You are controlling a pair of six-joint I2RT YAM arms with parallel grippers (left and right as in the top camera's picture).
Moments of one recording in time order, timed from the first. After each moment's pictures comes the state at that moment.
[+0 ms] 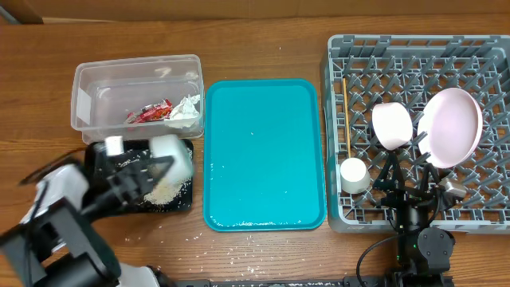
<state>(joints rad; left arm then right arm) 0.53 1.66 0.85 -1.58 1.55 1.22 0.04 0.01 0.02 -0.01 0.17 0.44</state>
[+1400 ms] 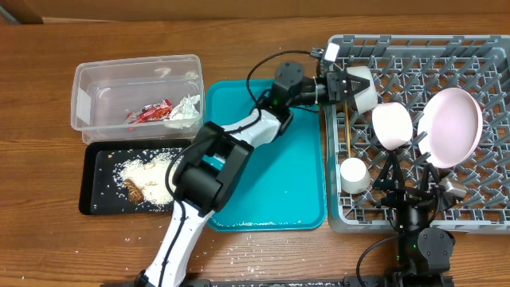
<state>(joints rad) -0.59 2.43 1.64 0.87 0.87 -1.25 0.04 0.01 0.02 -0.01 0.17 0.44</state>
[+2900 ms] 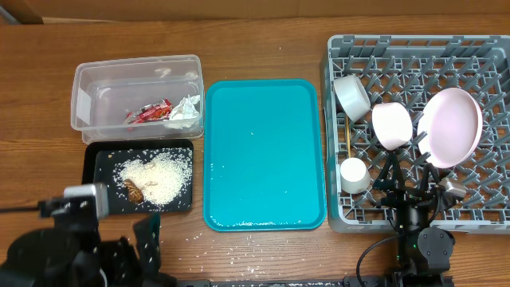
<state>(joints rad) -0.29 0.79 1.66 -1.67 -0.09 -0.38 0.04 0.01 0.02 -0.01 0.17 0.44</state>
